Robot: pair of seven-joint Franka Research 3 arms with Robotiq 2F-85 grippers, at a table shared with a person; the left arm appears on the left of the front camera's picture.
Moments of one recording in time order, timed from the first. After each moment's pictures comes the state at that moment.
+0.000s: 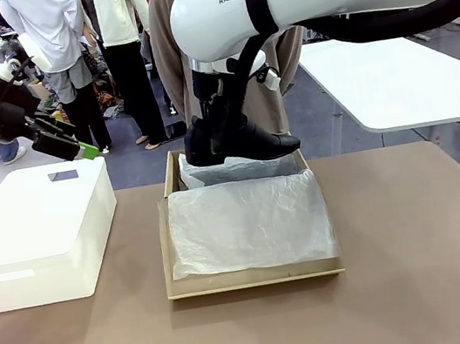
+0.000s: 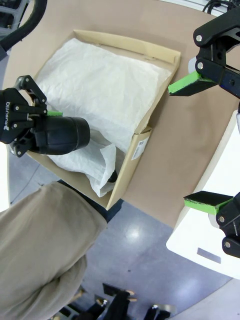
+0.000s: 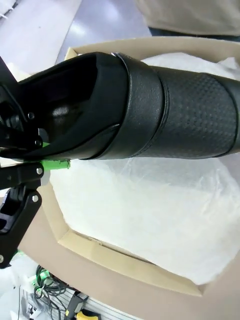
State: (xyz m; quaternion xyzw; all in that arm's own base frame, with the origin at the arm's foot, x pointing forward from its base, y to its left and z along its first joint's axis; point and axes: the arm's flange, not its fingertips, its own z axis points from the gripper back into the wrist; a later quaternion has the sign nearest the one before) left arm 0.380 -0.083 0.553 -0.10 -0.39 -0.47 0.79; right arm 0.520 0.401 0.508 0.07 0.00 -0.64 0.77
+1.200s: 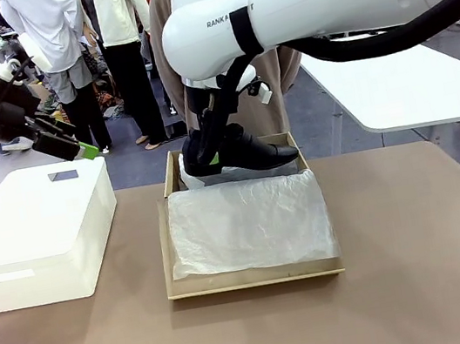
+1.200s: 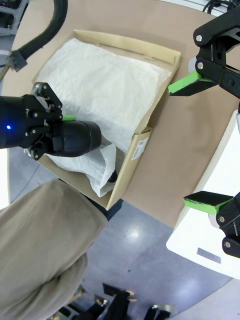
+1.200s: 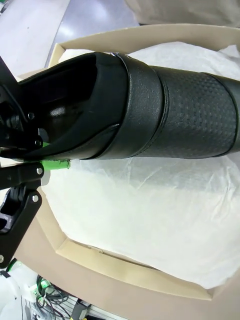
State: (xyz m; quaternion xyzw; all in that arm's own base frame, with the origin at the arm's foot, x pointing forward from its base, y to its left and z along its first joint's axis) left arm 0.380 -0.083 0.553 -0.10 -0.39 -0.47 0.79; right arm 0.531 0.419 0.481 0.06 0.00 -0.66 0.75
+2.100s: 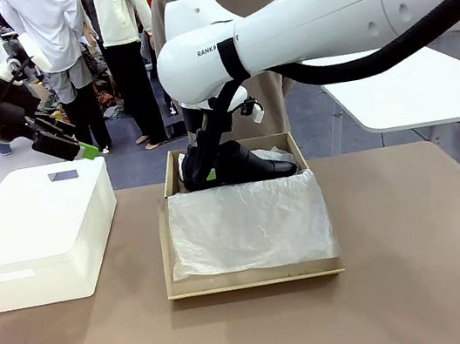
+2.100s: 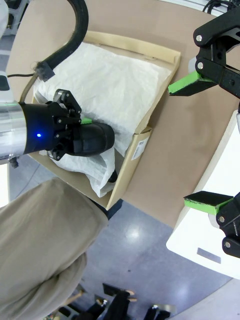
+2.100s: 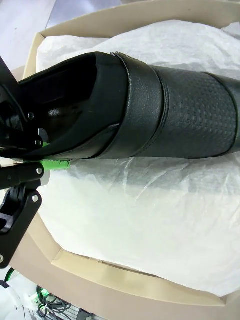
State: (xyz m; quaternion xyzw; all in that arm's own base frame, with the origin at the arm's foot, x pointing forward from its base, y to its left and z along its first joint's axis) left arm 0.380 -0.083 0.553 -0.10 -0.39 -0.47 0.79; right arm 0.540 0.435 0.438 0.04 0.00 -0.67 0.74
